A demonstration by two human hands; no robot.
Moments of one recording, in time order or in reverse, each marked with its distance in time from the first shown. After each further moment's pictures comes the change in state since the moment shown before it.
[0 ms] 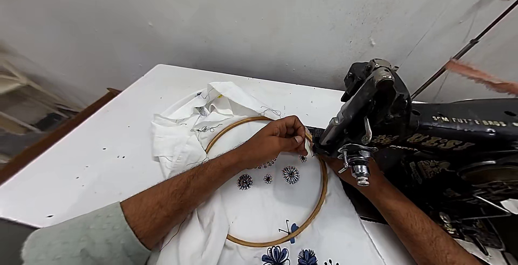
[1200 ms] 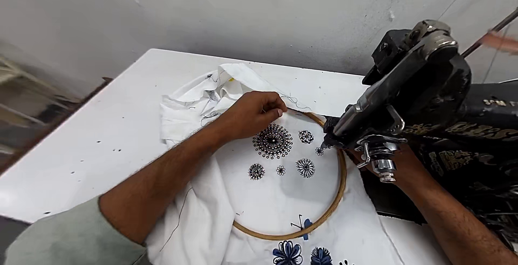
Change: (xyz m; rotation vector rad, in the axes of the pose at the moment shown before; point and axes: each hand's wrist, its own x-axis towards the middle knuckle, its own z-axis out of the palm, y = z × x) left_hand -0.009 0.020 -0.053 0.891 0.151 -0.044; right_hand 0.000 -0.038 -0.043 -0.105 -0.159 0.329
